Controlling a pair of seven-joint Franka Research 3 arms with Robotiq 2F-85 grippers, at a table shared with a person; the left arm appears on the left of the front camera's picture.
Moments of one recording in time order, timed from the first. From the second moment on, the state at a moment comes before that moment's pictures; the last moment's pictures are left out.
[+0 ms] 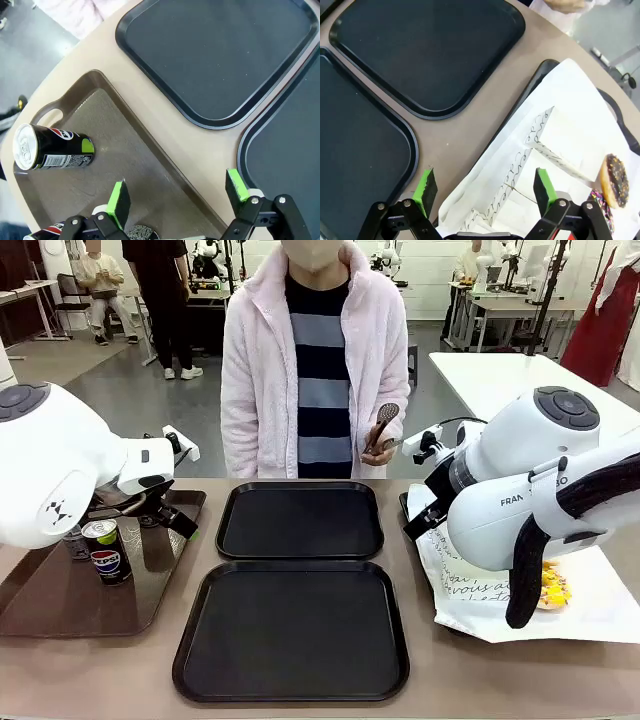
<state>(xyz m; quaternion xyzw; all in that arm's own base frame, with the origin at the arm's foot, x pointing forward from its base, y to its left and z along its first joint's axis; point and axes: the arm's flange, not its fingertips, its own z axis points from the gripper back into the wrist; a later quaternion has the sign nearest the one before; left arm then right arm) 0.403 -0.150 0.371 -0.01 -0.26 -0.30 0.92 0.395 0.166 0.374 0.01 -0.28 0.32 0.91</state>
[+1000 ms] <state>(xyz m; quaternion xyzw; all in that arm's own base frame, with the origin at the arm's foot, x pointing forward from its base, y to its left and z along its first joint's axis) 0.403 -0.150 0.371 -0.01 -0.26 -0.30 0.92 0.395 0.166 0.374 0.01 -0.28 0.32 0.91</state>
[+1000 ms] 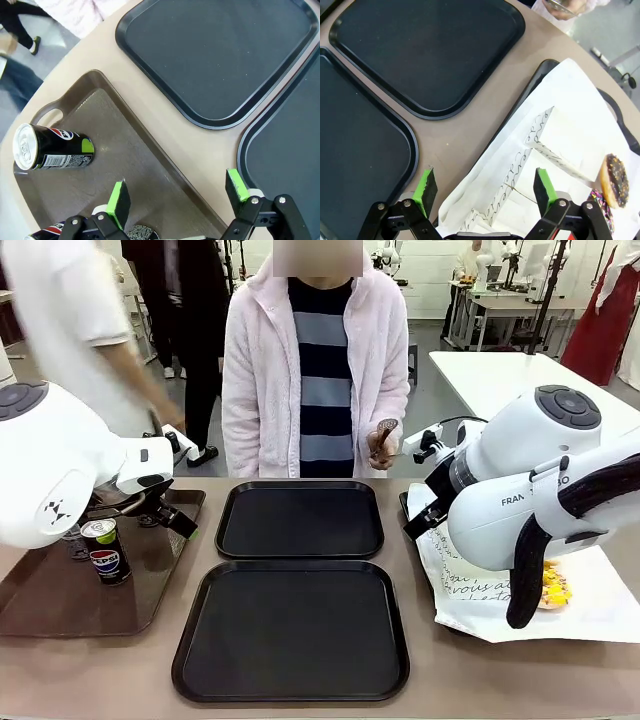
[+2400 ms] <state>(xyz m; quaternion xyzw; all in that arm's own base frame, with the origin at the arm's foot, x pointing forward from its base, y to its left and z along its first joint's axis) 0.325 -0.097 0.457 -0.01 -0.09 -0.38 0.92 0.294 0.104 0.487 -0.06 -0.11 0.39 0.91</state>
